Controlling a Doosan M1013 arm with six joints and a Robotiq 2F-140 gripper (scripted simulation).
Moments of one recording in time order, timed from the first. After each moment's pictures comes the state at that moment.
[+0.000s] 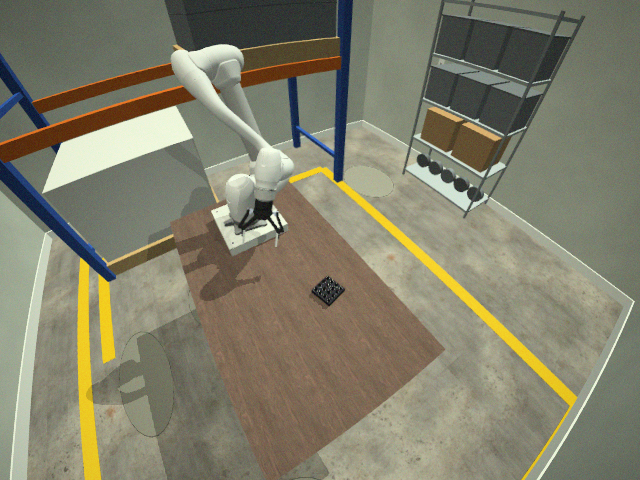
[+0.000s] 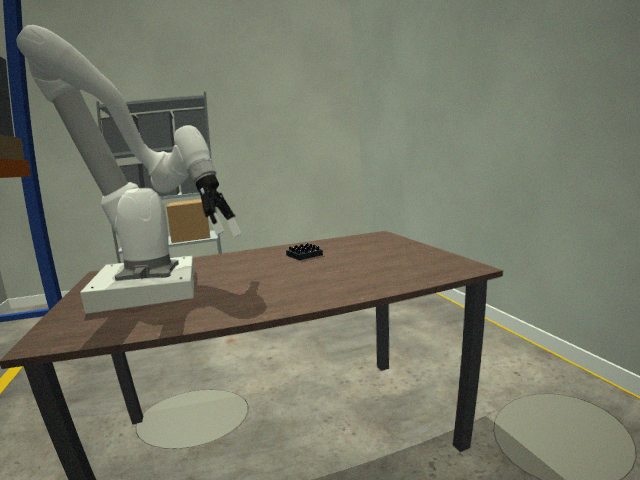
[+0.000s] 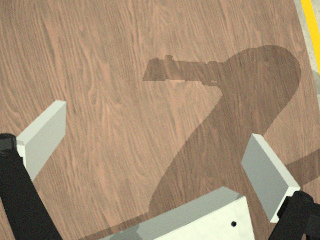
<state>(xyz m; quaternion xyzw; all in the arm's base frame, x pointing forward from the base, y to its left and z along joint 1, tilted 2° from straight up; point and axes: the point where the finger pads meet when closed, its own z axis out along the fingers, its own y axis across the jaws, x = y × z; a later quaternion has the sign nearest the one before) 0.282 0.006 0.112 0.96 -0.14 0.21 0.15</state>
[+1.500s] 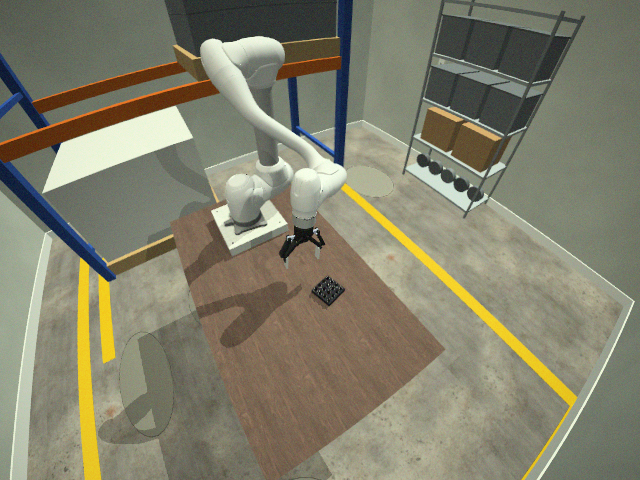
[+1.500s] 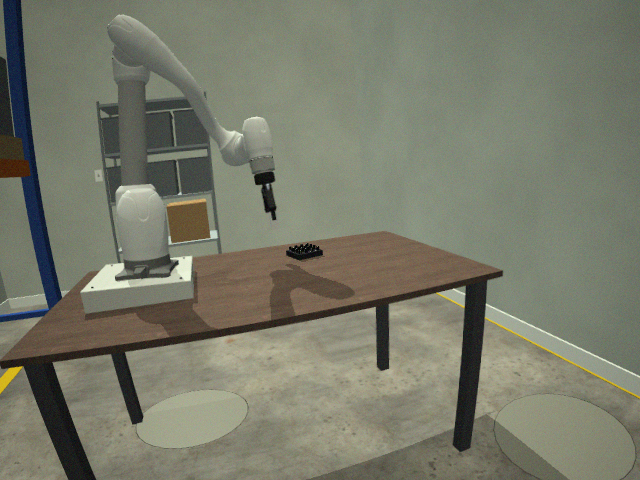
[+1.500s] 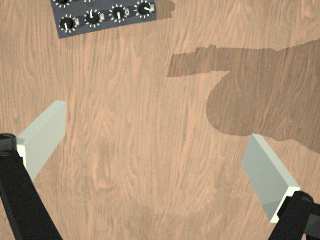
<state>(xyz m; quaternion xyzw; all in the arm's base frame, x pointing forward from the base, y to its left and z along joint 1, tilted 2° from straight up) 0.442 0.146 0.097 1.00 0.02 0.06 0.07</state>
